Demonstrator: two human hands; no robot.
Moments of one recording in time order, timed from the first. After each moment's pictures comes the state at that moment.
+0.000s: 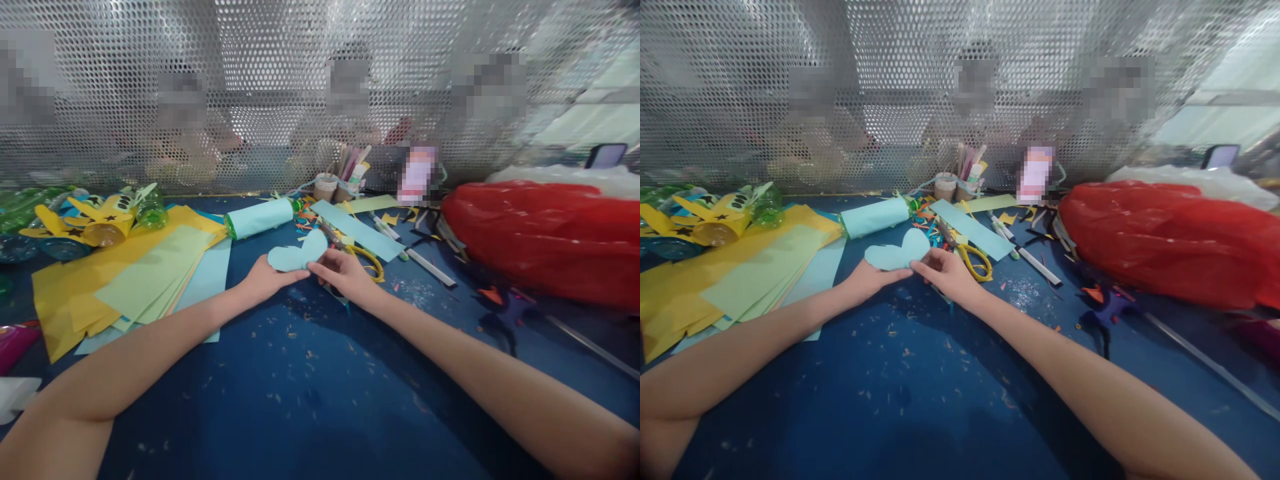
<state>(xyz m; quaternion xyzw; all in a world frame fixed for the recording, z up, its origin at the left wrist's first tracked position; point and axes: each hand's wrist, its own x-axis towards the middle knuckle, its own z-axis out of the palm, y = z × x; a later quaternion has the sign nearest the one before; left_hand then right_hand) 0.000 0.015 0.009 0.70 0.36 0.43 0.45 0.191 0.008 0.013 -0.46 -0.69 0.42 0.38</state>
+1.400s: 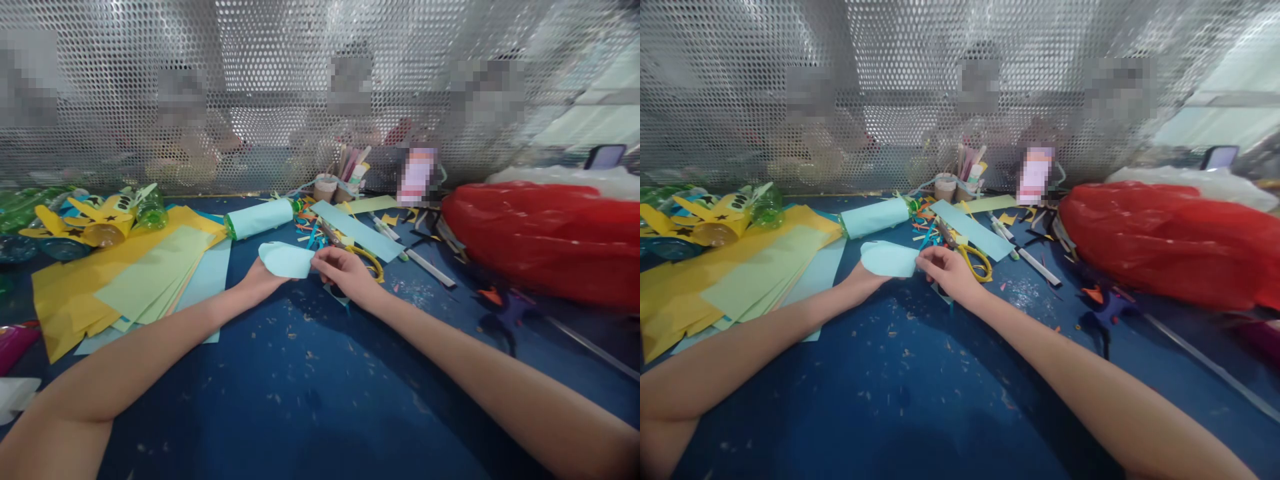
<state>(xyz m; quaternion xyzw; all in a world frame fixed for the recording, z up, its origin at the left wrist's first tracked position) 0.001 0.022 0.002 0.65 0.38 0.45 0.48 0.191 0.012 0.008 -0.45 -0.64 0.45 0.42</state>
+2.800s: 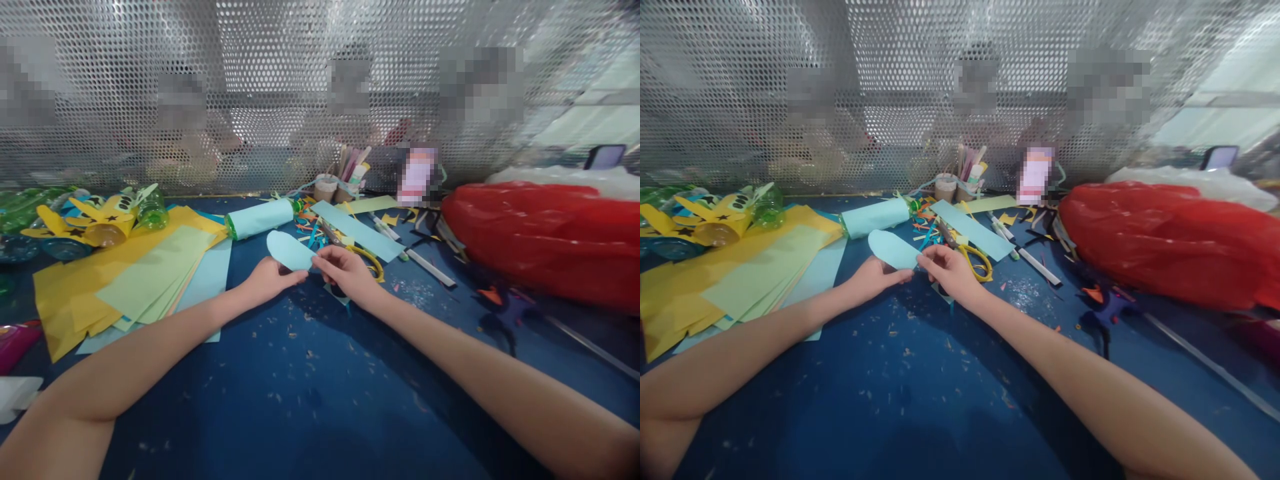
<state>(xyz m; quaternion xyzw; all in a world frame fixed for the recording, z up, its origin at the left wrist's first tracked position) -0.001 0.017 0.005 0.72 0.40 0.36 0.44 0.191 0.012 0.007 -0.45 -0.64 0.44 0.44</state>
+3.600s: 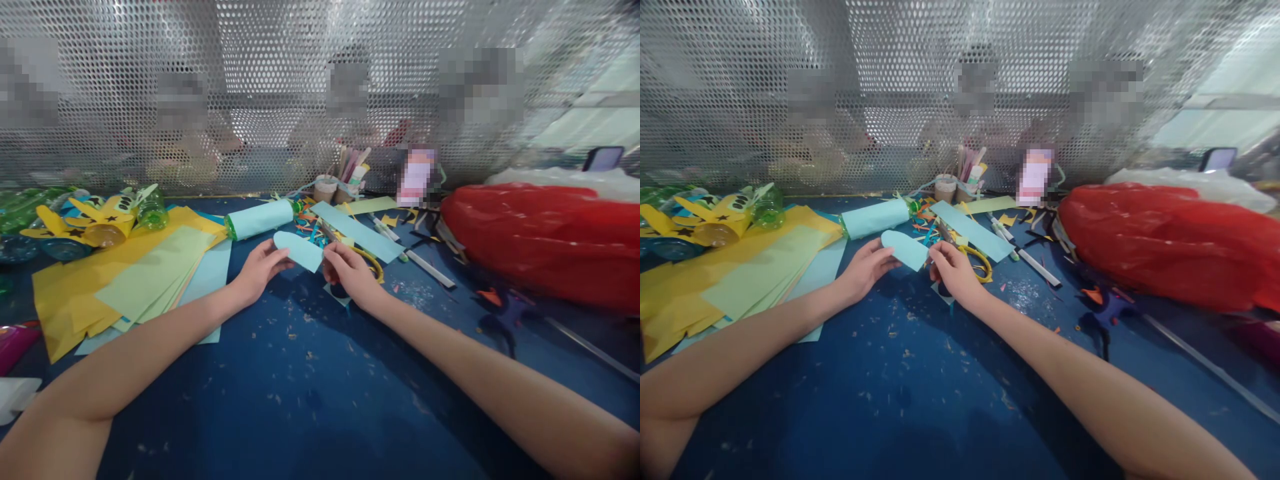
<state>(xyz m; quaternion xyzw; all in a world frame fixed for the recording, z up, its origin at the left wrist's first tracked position) 0.002 0.024 0.007 0.47 0.33 0.52 0.63 0.192 0.014 0.003 -0.46 -0.60 0.46 0.46</state>
